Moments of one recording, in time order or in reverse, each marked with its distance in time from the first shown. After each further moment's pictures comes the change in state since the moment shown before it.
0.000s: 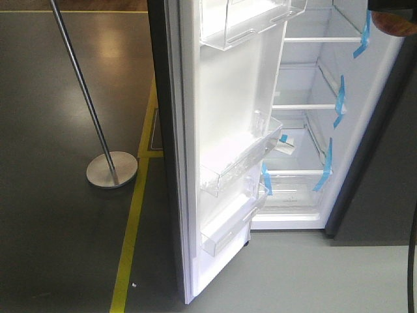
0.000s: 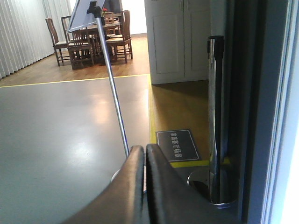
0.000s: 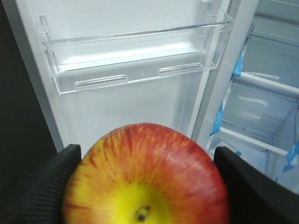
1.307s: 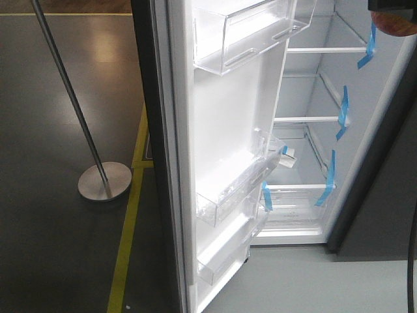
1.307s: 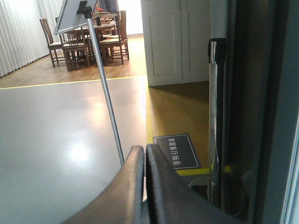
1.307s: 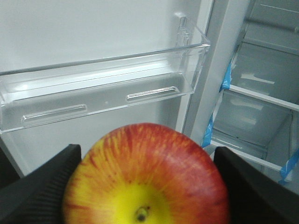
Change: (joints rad) left arm 0.000 0.000 0.000 0.000 0.000 0.000; right arm 0.000 0.000 0.000 0.000 0.000 0.000
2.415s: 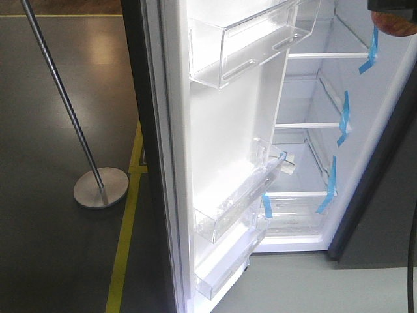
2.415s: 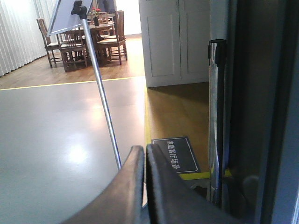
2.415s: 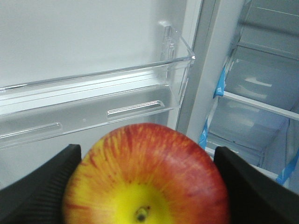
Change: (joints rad) left arm 0.000 0.000 0.000 0.000 0.000 0.000; right arm 0.000 0.000 0.000 0.000 0.000 0.000
